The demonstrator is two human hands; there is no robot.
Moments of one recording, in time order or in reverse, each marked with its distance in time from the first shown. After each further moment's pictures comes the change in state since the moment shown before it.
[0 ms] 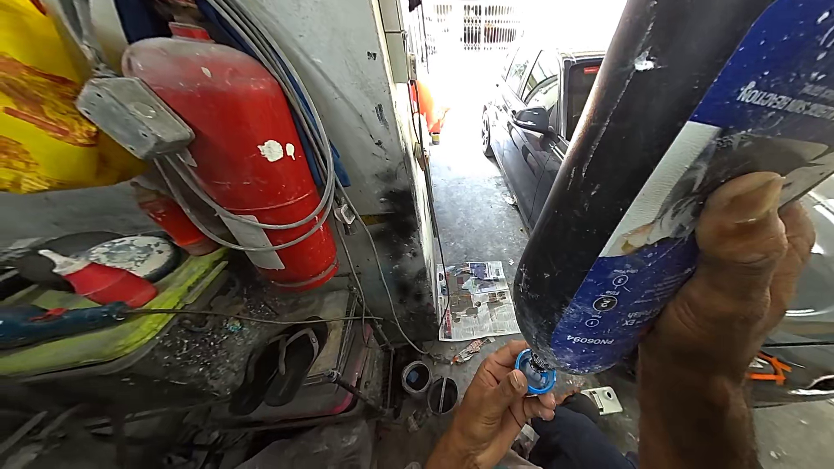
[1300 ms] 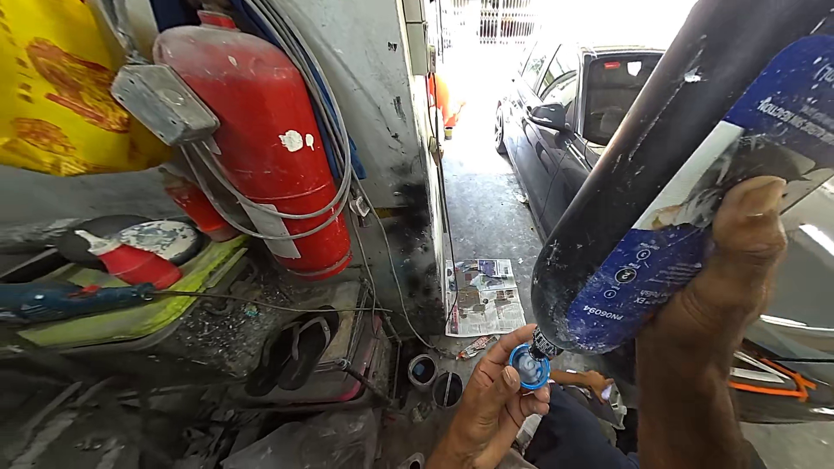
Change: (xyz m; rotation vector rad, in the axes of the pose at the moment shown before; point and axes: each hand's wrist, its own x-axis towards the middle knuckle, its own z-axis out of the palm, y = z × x) left_hand -0.010 0.011 -0.001 -0.007 0.061 0.096; right_hand -0.010 0.032 -0.002 0.004 0.083 0.121
